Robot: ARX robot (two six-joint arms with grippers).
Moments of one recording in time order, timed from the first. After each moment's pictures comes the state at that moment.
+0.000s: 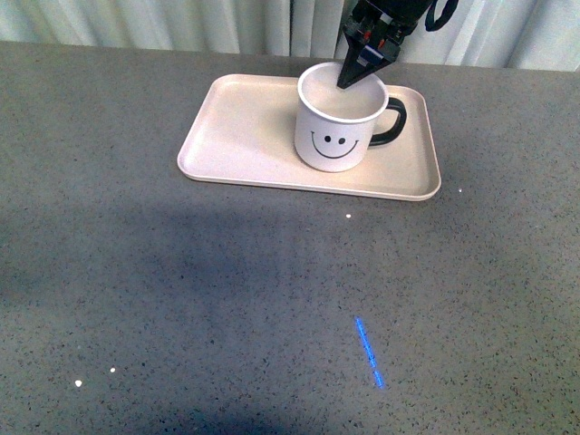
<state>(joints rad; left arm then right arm) 0.00 0.02 0.01 0.00 0.00 0.00 0.14 2.82 2.89 -1.28 -0.27 -0.96</state>
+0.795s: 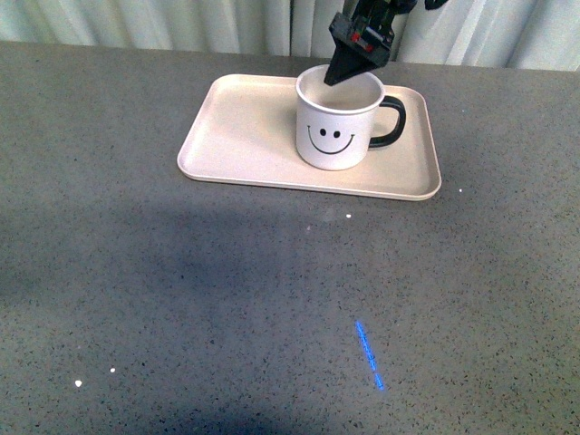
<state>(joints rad) 0.00 0.02 0.01 0.00 0.00 0.00 0.14 2.77 2.89 -1.21 -0.31 -0.98</state>
